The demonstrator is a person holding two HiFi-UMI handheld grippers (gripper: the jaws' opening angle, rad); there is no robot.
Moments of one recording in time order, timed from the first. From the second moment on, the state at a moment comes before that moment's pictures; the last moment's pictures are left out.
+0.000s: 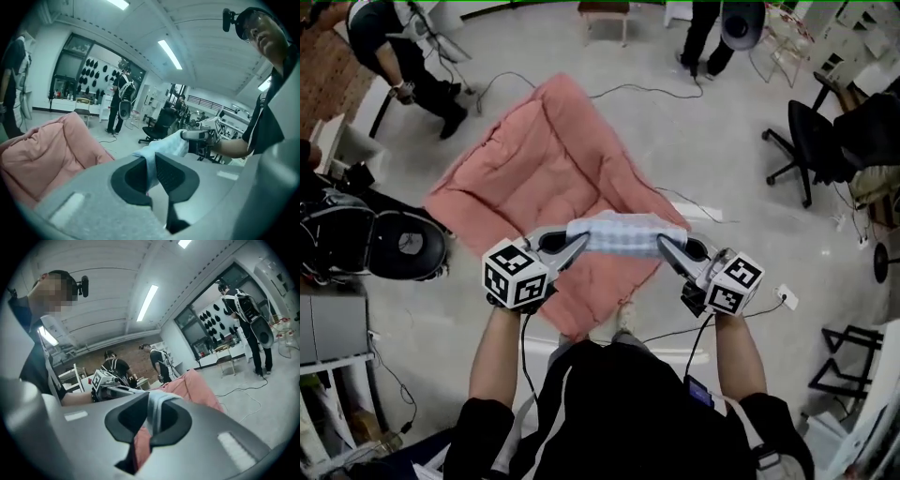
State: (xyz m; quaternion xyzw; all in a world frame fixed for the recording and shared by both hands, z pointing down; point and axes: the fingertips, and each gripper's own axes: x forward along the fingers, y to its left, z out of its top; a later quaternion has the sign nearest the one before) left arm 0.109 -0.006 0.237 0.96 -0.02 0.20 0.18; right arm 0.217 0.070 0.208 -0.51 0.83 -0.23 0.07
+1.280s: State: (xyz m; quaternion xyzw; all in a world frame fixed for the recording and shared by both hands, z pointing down) left arm 0.024 -0.098 0.231 0.87 -0.42 0.12 0.22; right arm 0.161 -0.134 0.213 -0.25 0.95 -0.19 -0.06
